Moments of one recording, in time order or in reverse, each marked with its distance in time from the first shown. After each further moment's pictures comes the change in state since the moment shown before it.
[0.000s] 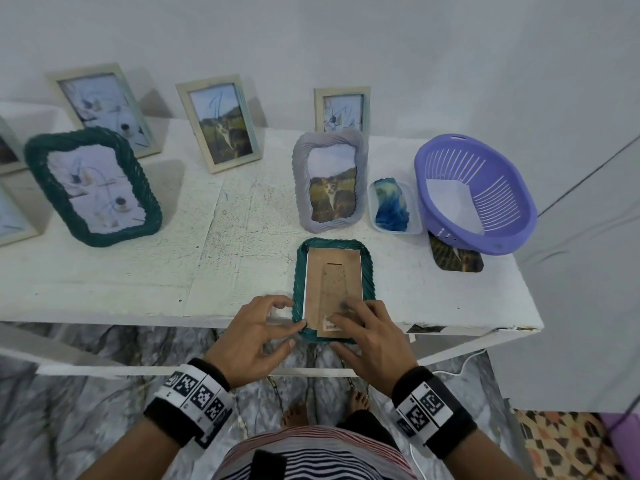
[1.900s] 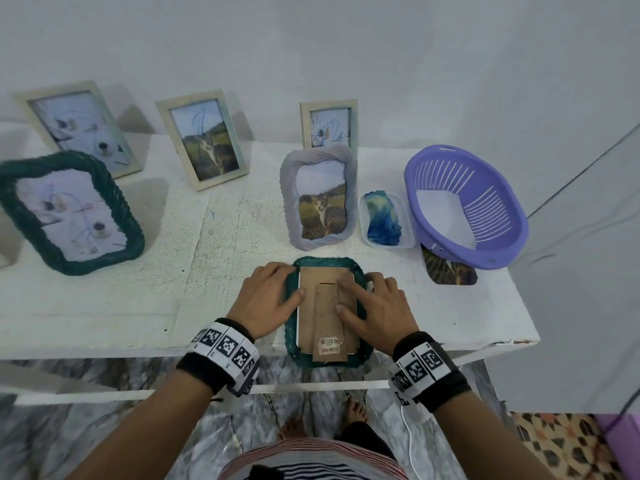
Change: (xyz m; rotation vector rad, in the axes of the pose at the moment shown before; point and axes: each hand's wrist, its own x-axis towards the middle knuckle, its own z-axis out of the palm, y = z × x) left_hand 0.106 -0.005 -0.020 0.090 -0.066 -0.355; right_hand 0.062 0.041 -0.015 -0.043 -0.192 0.387
